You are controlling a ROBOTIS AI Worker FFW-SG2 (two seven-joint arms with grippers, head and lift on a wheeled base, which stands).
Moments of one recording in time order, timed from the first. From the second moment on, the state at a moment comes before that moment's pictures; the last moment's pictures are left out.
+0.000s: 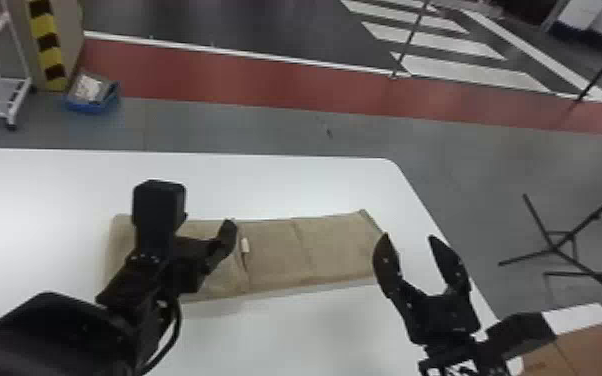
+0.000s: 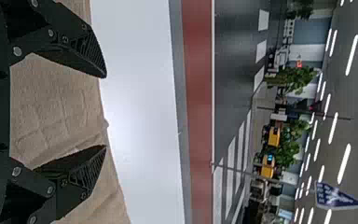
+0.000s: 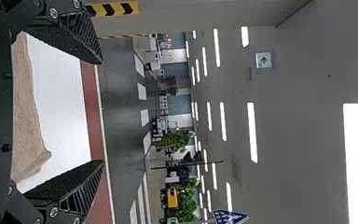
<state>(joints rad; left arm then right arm) 0.03 0.00 -0.43 -1.88 0.18 0.64 0.17 0.57 -0.07 -0.22 -1.93 -0.30 -0.32 0.21</state>
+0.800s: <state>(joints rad) 0.32 0.15 0.04 -1.91 0.17 0.16 0.09 0.21 -0.07 0.06 -1.74 -0.09 0.16 0.19</state>
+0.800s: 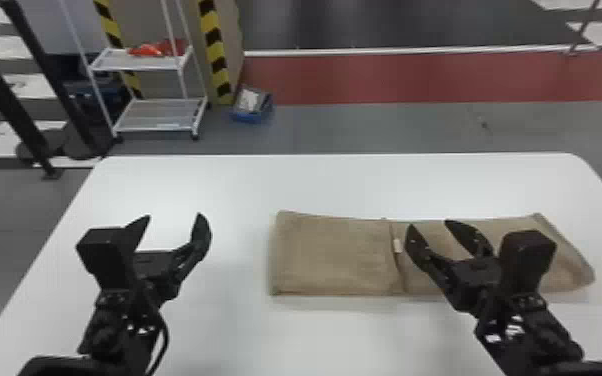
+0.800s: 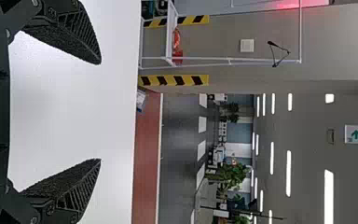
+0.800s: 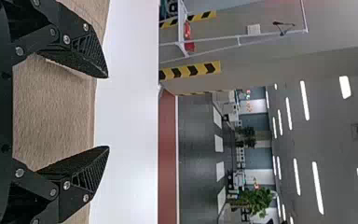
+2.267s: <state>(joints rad) 0.31 0.15 0.02 -1.88 0.19 0.14 0.08 0.17 -0.07 0.19 -1.75 0.01 0.41 0.18</state>
